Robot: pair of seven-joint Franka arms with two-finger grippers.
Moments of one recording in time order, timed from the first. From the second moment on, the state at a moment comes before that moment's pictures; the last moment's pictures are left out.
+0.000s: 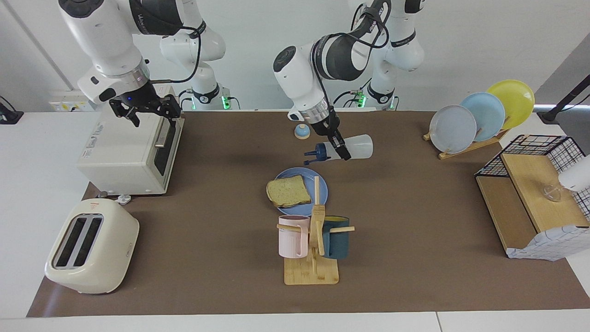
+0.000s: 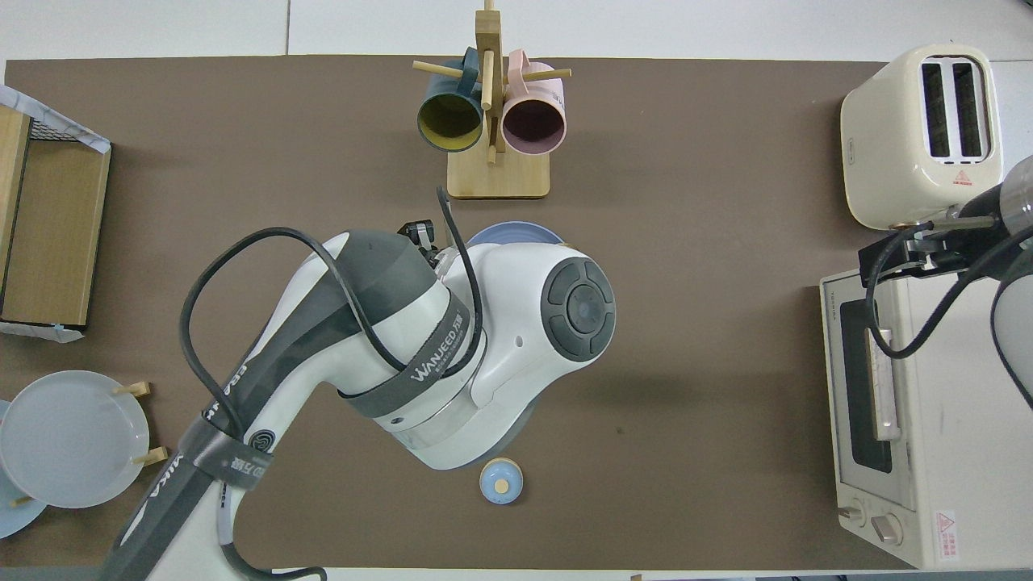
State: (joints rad) left arm -0.97 0.28 0.19 -1.60 0.53 1.62 0.58; right arm 0.02 -0.01 0.03 -1.61 -0.05 1.49 0.05
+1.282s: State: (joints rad) left arm -1.12 0.45 0.19 -1.57 0.89 1.39 0.50; right arm -0.03 0.00 0.03 -1.61 -0.05 1.49 0.03
